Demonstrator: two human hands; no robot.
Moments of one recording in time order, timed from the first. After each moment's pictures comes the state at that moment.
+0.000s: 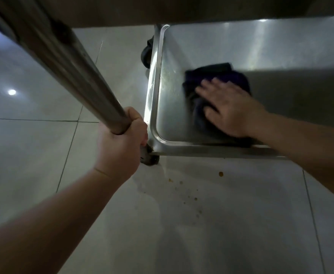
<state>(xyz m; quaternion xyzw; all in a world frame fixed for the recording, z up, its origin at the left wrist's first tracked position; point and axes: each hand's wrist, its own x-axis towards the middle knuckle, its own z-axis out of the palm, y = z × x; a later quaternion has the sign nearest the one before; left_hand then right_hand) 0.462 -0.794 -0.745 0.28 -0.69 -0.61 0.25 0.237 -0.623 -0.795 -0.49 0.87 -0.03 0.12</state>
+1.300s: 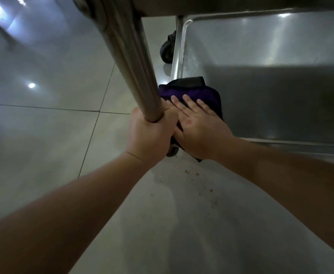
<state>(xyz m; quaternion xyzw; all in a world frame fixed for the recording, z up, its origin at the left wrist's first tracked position) 0.472 -0.792 -0.744 0.28 -0.67 -0.65 0.21 0.358 -0.693 -0.812 -0.52 0.84 -0.11 0.12</state>
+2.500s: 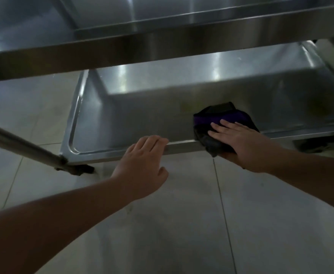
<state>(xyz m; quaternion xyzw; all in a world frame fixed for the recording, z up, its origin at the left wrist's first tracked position) 0.394 -0.574 -0.759 0.02 -0.99 -0.12 -0.03 0.204 -0.296 -0.790 -0.47 0.87 -0.06 0.15</state>
